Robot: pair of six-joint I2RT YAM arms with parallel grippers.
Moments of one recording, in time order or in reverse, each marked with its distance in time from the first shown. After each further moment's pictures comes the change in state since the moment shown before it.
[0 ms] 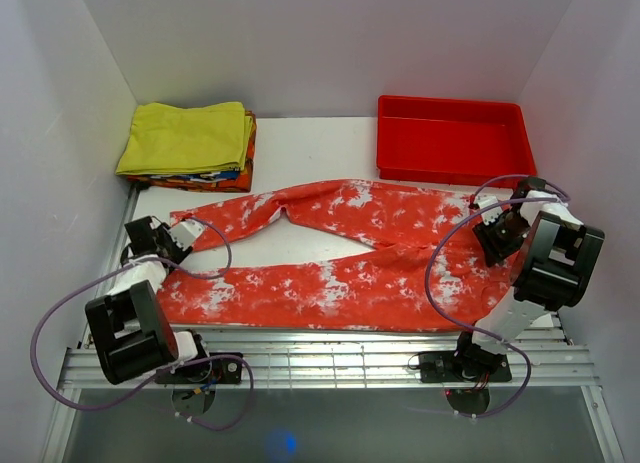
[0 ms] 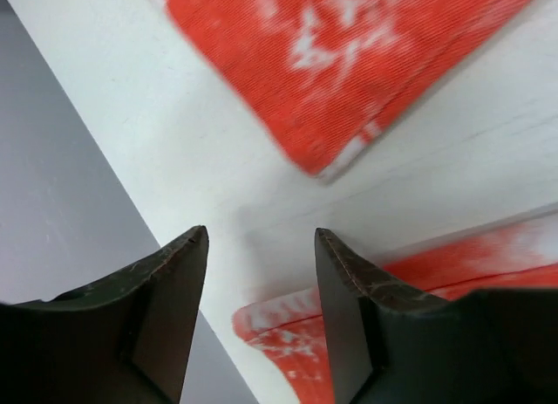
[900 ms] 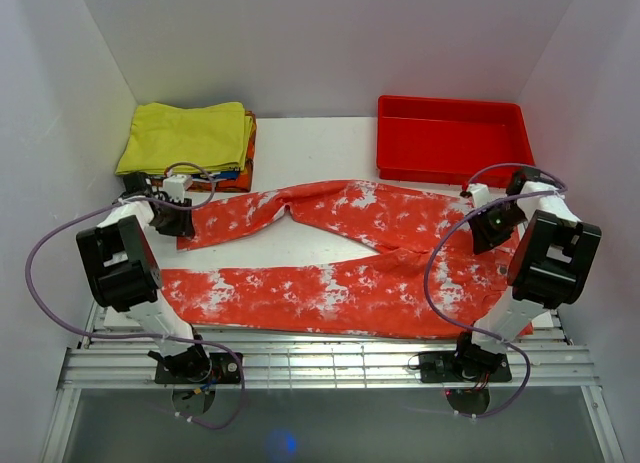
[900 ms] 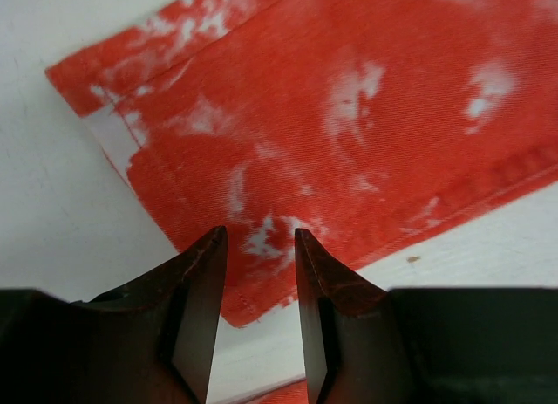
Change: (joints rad) left arm -0.021 0.453 0.594 -0.435 0.362 -0.640; right arm 0.039 -0.008 0.096 -0.126 -0.204 -0.035
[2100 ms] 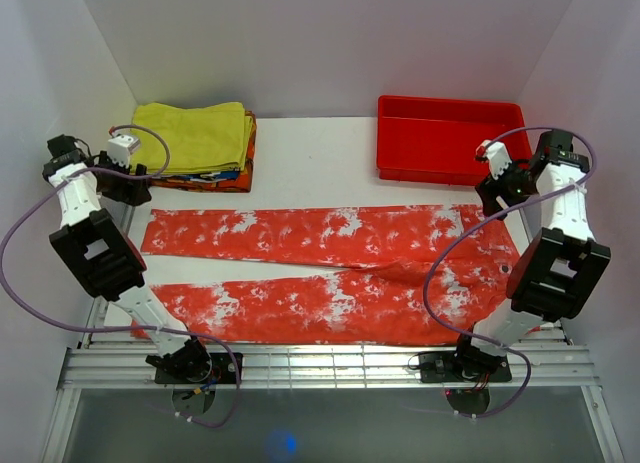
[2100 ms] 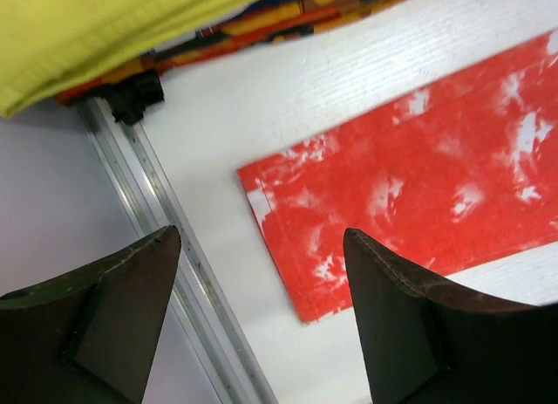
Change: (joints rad) left arm 0.229 0.171 0.592 -0.385 0.159 0.377; right arm -0.016 -0.096 0.229 -0.021 -0.103 -0.185
